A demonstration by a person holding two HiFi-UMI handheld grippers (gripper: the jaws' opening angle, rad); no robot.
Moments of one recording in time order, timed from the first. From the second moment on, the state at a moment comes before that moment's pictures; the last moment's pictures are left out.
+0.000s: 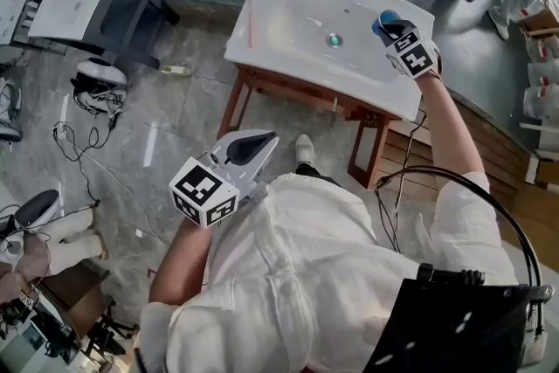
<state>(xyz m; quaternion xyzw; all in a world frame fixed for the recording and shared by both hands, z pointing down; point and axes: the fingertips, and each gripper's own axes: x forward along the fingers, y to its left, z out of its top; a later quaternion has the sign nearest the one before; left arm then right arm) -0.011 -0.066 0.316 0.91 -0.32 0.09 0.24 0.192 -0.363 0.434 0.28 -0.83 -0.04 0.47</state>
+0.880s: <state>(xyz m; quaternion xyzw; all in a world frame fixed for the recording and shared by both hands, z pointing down) -0.100 0.103 0.333 0.92 -0.27 0.10 0.25 0.065 -0.088 0.458 0.25 -0.85 -0.01 0.47</state>
